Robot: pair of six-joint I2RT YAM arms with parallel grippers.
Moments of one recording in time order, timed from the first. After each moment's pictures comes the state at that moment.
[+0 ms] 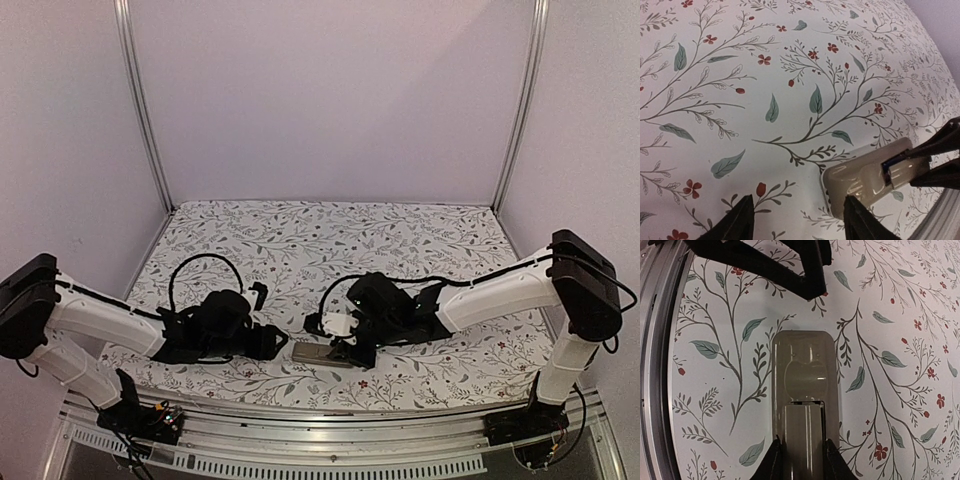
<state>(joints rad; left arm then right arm) -0.99 1.42 0.46 0.21 -0.18 -0.66 1.09 1.78 0.97 -0.06 -0.15 -0.33</state>
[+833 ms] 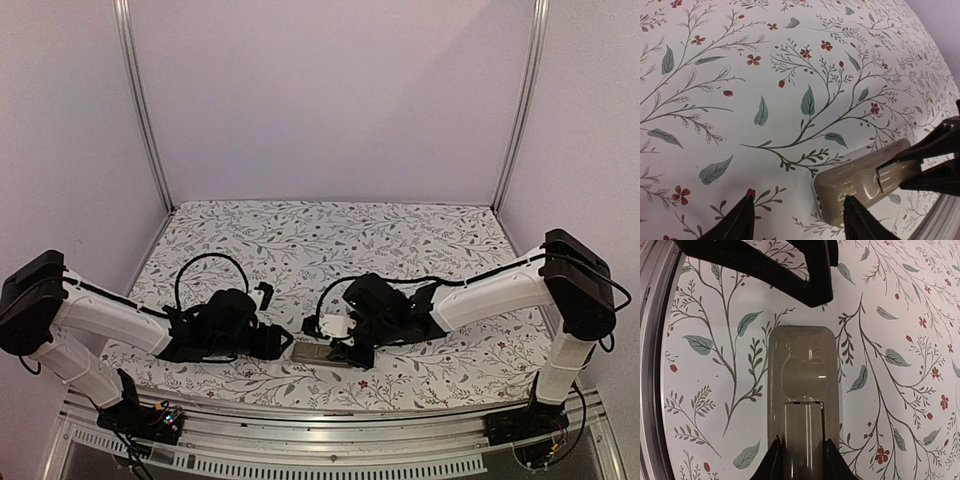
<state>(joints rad) -1.00 1.46 0.49 0.23 -0.17 -0.66 1.09 1.82 1.00 -0.08 -0.14 -0.35</state>
